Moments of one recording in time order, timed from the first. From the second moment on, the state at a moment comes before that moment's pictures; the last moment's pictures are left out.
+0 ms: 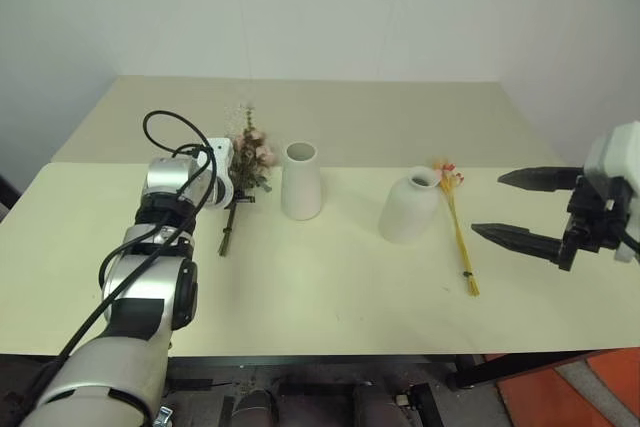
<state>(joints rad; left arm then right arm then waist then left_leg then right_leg) -1.17 0.41 0.09 0.91 -0.18 0.99 -0.27 -0.15 -1.16 -0.56 -0.55 0.75 0.79 0.94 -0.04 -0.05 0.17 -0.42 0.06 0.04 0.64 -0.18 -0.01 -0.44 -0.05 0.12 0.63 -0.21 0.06</state>
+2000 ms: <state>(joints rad) -1.14 0.14 0.40 0.89 -0.59 -0.01 -0.83 0.09 -1.03 -0.76 -0.72 0.71 0.81 0.83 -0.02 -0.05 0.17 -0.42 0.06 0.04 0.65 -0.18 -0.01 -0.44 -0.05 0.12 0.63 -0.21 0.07</state>
